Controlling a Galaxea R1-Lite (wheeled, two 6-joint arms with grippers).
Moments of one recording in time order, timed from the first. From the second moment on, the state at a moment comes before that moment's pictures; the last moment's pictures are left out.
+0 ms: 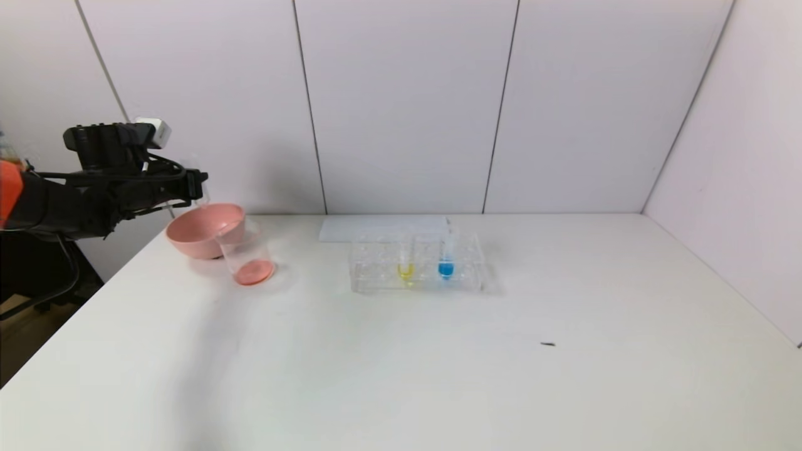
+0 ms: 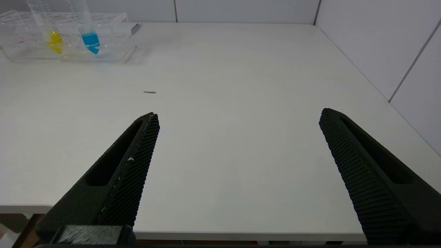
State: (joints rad) left arm 0.20 2.15 -1.49 -0.49 -0.22 0.09; right arm 0.00 0.00 0.00 0.00 0.00 0.00
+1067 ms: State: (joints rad) left arm 0.24 2.30 -1.57 -0.49 -0.23 0.09; right arm 0.00 0.00 0.00 0.00 0.00 0.00
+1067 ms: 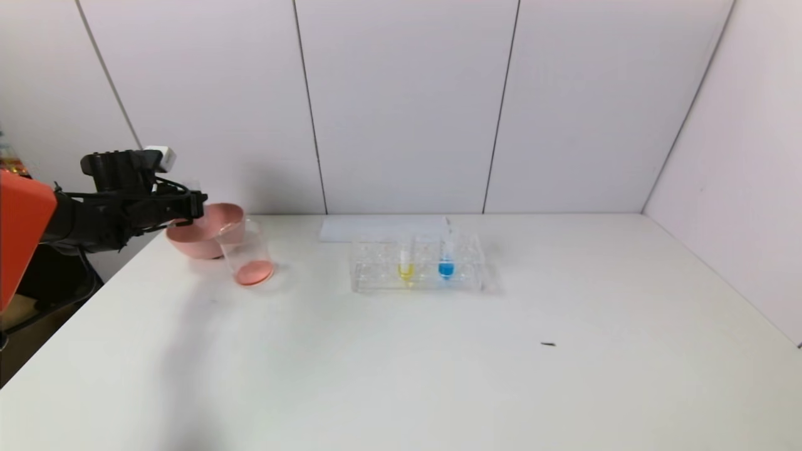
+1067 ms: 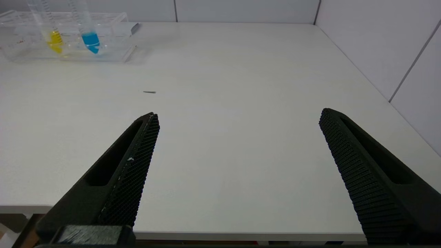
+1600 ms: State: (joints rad) left arm 0.25 2.31 -1.59 -0.48 -0.25 0.09; right arm 0.00 0.00 0.00 0.00 0.00 0.00
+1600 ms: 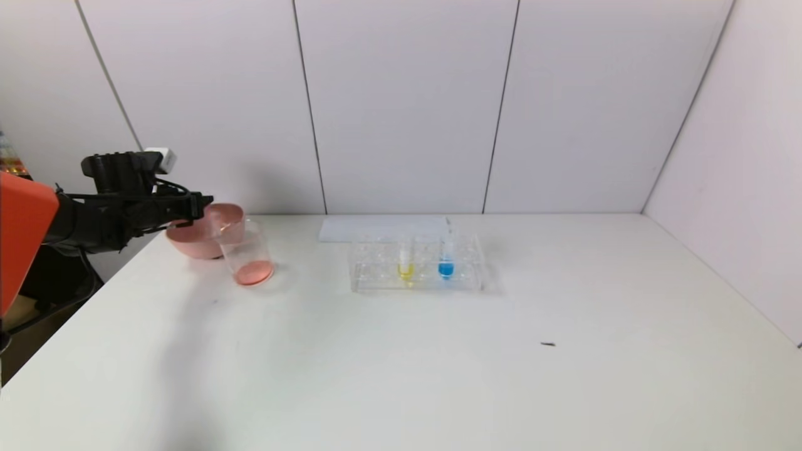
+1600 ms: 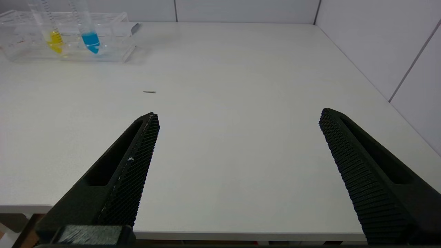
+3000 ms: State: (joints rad) left arm 0.19 1.89 -1.30 -0.44 -0.27 0.10; right arm 0.00 0.00 0.00 0.00 0.00 0.00
